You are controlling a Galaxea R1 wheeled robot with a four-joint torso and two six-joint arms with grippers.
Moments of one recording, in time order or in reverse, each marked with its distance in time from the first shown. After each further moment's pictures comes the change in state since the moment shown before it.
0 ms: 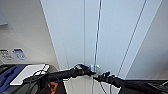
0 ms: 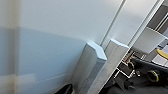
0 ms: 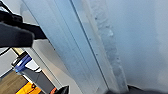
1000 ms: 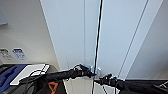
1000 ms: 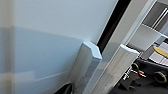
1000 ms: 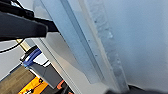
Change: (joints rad) left arm 0.005 -0.039 0.099 0.015 0.025 -0.002; right arm -0.022 -0.093 0.177 -0.006 -0.042 -0.006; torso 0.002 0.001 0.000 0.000
